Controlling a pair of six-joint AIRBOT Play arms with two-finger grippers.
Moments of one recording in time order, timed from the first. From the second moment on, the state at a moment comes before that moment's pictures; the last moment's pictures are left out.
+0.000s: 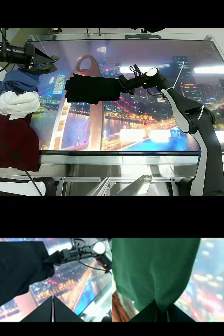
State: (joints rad) left arm 0.26 -1.62 1.82 0.60 -1.55 -1.16; right arm 0.25 -2.25 1.97 -0.51 1.03 1.55
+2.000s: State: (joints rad) left arm 0.25 -1.62 1.82 0.60 -1.57 -1.17; right arm -0.64 -1.13 0.69 -1.63 0.73 2.29
